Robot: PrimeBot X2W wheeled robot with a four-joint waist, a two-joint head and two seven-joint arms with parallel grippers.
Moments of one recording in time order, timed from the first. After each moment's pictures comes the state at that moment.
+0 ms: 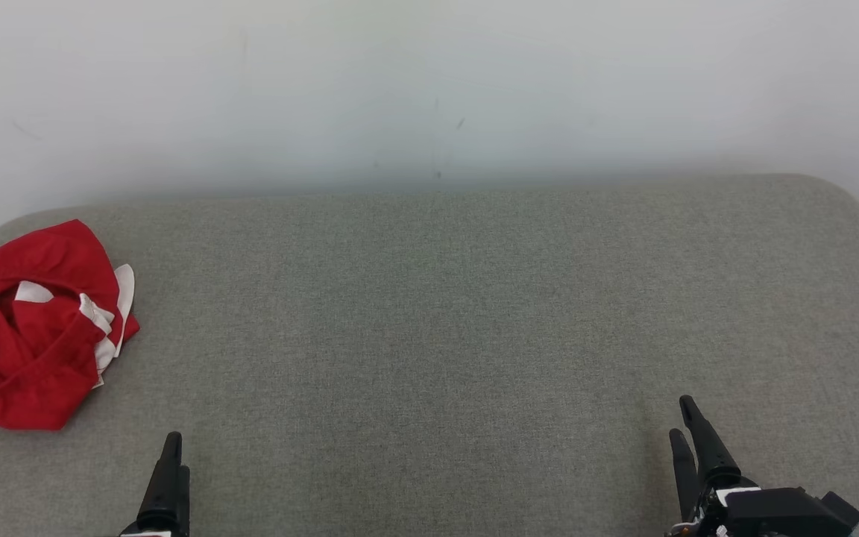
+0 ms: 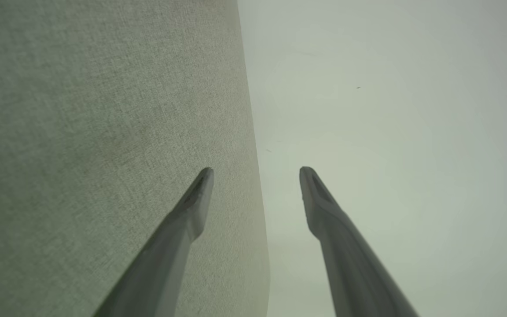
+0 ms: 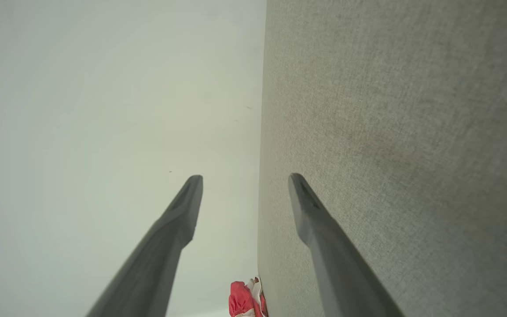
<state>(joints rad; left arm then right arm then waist) -0.06 0.04 0.09 0.29 -1.56 -0.13 0.06 -0.06 -0.05 -0.07 0.28 1.57 0.13 0.06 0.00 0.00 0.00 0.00</state>
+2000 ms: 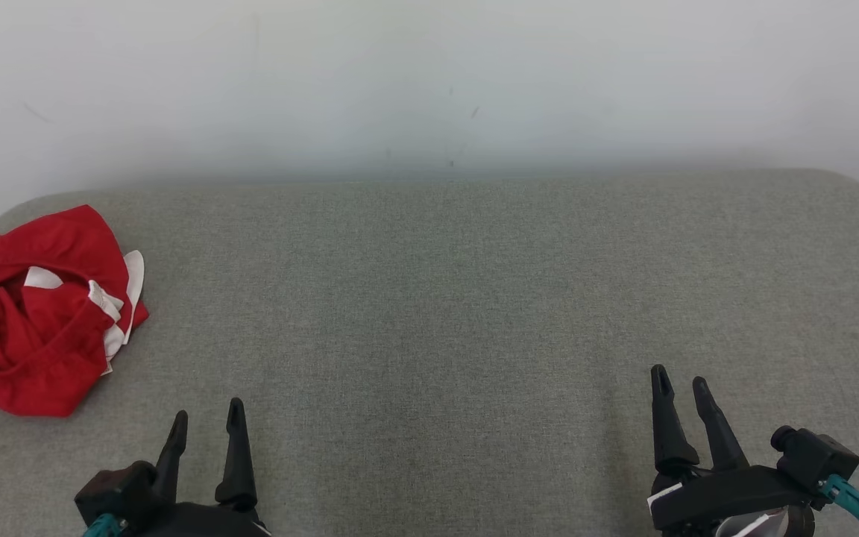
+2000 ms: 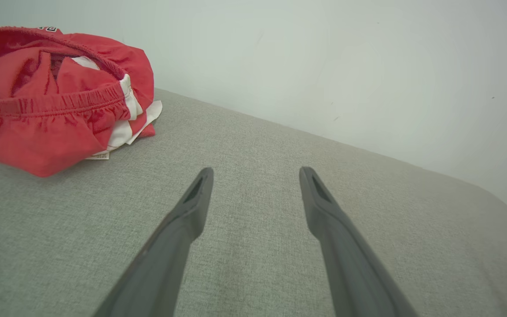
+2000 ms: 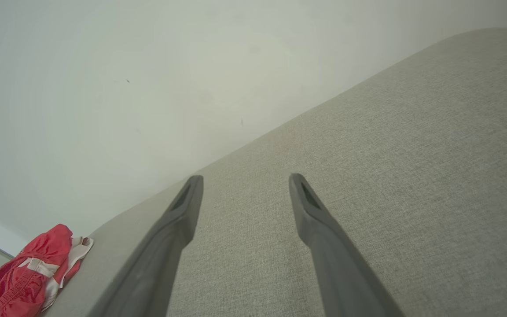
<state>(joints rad) -0.08 0.10 -0.11 0.21 -0.46 0.02 -0.15 -0.08 -0.05 -0.03 0.23 0.55 0.13 -0.15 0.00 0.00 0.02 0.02</state>
